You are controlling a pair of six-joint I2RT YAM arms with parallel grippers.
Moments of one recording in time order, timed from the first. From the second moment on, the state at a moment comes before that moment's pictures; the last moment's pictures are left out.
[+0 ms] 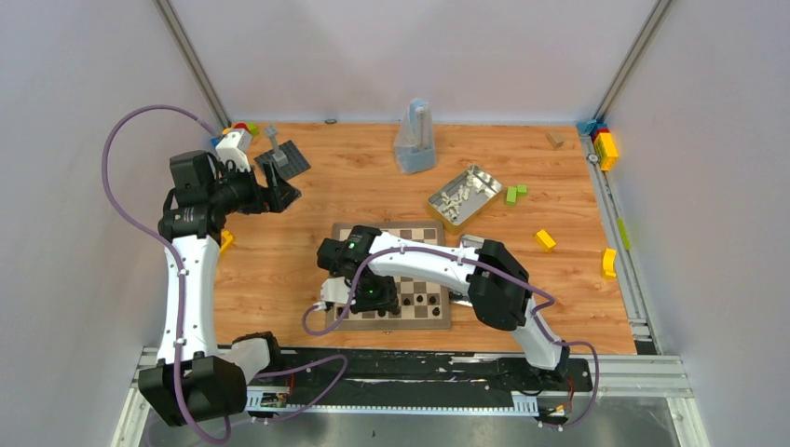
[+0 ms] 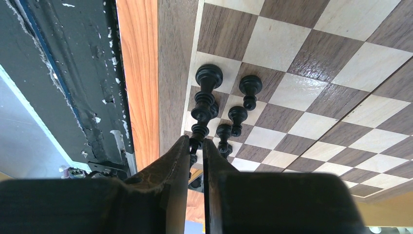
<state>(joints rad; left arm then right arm) 0.21 1.08 1.14 -0.65 0.66 -0.04 1.20 2.14 1.86 -1.36 -0.10 -0.57</state>
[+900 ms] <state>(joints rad) 0.21 1.07 1.14 -0.65 0.67 -0.04 1.20 2.14 1.87 -1.35 -0.12 -0.57</state>
